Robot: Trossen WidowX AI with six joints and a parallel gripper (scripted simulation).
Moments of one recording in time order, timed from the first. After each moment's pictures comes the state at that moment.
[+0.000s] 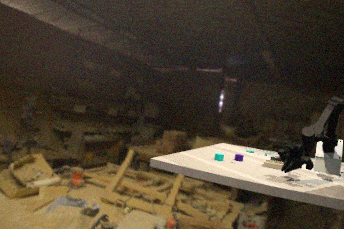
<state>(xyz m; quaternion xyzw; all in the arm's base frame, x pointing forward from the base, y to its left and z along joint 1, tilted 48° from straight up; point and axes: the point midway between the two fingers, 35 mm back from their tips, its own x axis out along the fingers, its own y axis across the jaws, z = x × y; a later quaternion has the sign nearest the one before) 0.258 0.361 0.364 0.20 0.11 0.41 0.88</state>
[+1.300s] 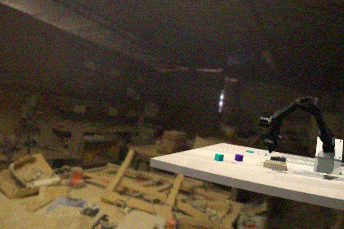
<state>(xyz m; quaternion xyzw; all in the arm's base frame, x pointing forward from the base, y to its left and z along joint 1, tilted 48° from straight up) 0.352 0.004 0.019 0.35 0.62 0.08 0.70</state>
